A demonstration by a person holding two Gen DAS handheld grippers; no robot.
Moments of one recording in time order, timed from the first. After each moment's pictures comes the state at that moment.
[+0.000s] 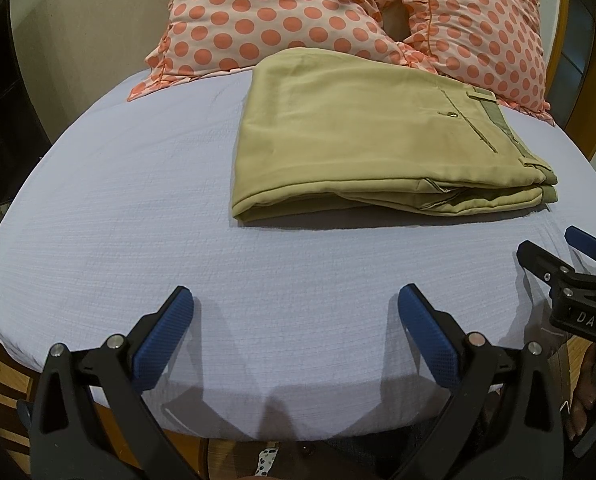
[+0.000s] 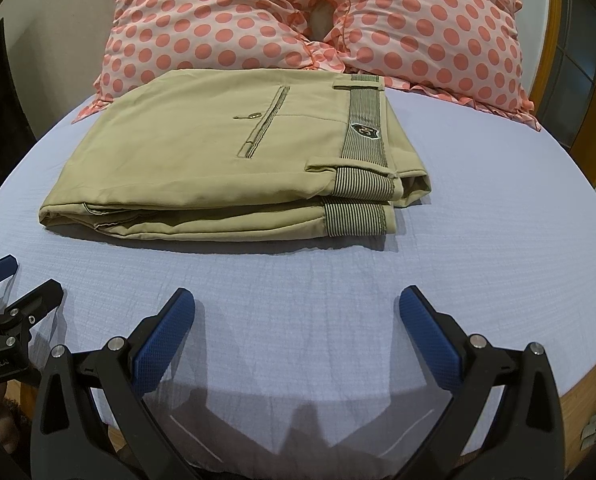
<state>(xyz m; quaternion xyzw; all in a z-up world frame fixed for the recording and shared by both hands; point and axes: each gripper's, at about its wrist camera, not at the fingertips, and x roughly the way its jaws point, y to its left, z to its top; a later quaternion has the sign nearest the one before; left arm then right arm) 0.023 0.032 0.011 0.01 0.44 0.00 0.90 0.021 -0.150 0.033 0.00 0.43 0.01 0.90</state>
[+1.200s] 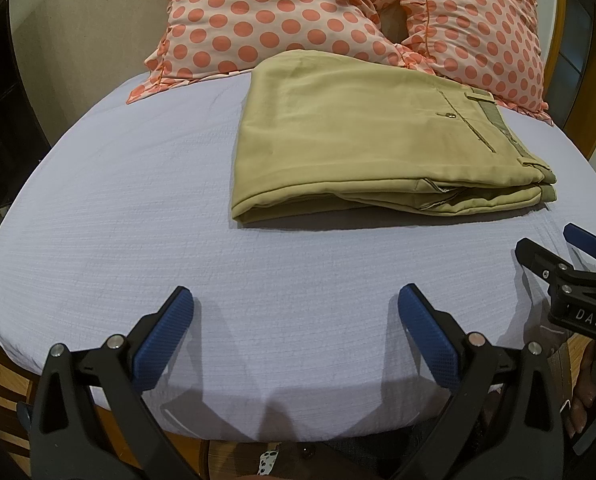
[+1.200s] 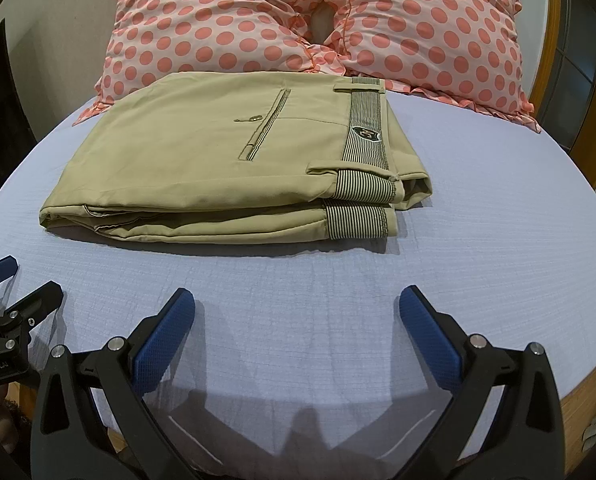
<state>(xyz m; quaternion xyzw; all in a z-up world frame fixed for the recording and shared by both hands) 0.021 0.031 0.011 0.01 0.44 0.00 0.90 0.022 -0.148 0.033 0.00 0.43 0.01 0.90</state>
